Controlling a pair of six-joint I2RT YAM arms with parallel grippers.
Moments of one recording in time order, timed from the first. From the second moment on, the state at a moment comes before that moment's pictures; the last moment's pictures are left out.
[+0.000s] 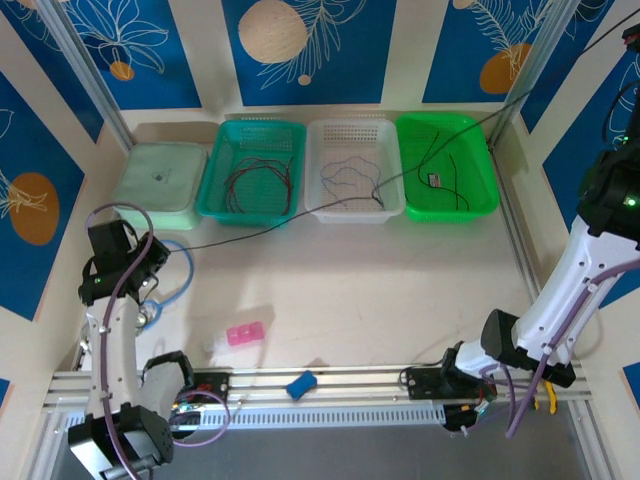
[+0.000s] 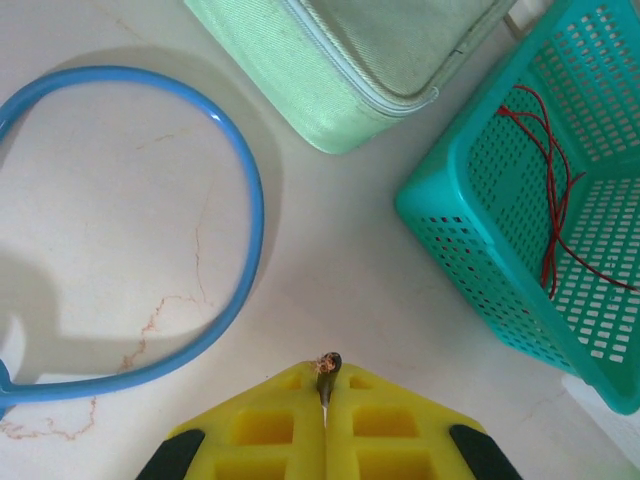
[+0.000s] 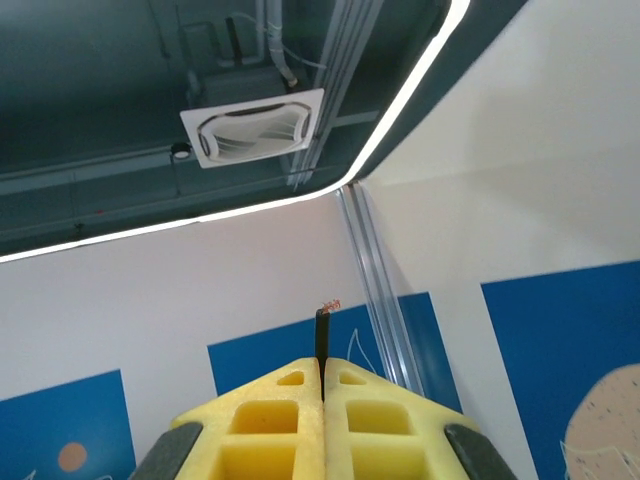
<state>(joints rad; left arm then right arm) 0.32 0.87 0.81 -0.73 0.22 -0.59 -0.44 1.46 2.45 -0.37 -0.06 0.36</state>
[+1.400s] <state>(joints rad) 0.44 0.86 0.84 -0.65 0.44 -0.63 -0.50 1.61 2.48 -0.42 -0.19 0.41</state>
